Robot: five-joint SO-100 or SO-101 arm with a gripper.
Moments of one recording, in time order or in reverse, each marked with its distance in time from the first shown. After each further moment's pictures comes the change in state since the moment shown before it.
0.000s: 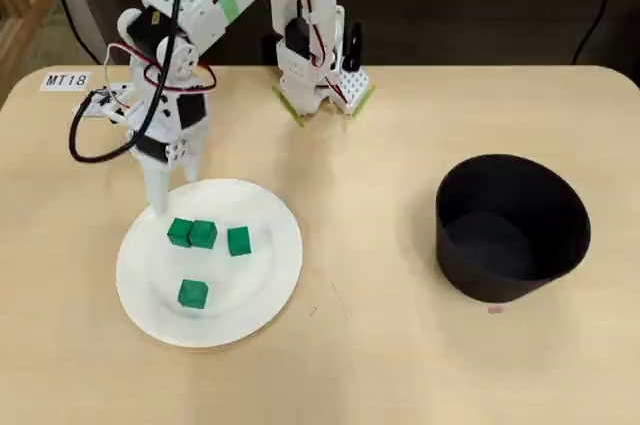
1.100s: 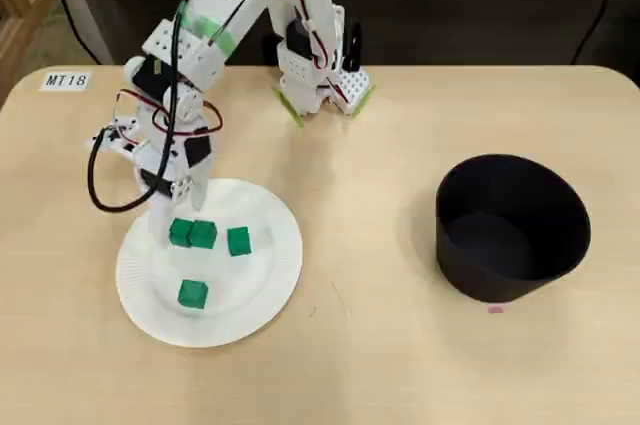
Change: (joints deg) arm -2.6 -8.9 0.0 -11.5 4.4
